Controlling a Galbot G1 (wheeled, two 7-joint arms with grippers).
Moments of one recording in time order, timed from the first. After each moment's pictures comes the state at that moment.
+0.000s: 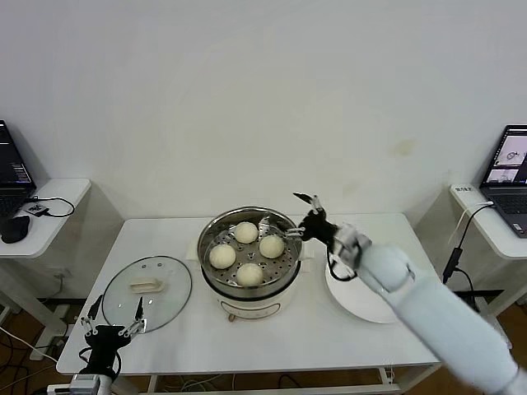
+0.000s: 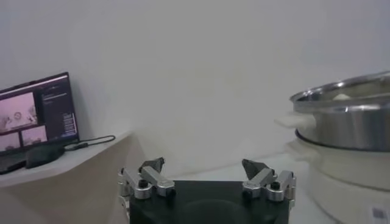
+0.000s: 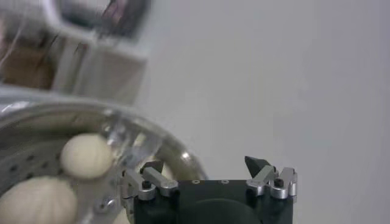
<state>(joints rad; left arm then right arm) 1.66 -1.17 -0.66 -1.91 -0.10 -0.13 -0.17 -0.76 0.93 0.03 1.75 0.28 -0.02 -0.17</state>
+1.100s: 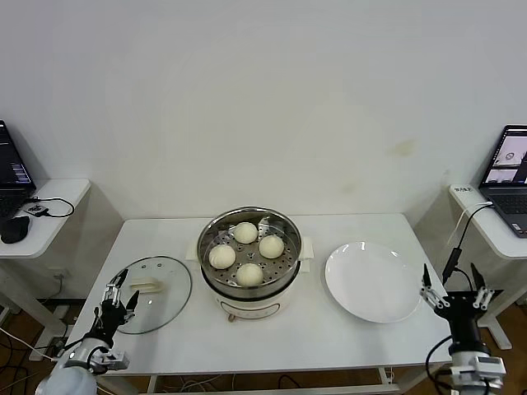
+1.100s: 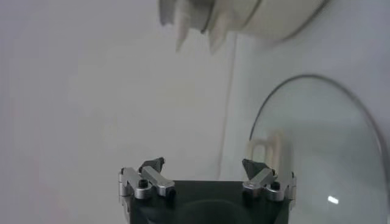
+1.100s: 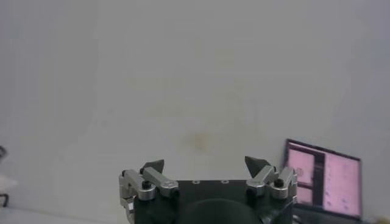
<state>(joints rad) 1.36 -1.03 -0.61 -1.57 1.01 -0.12 -0.13 -1.59 1.46 0.94 2.06 0.05 0.16 -0.07</state>
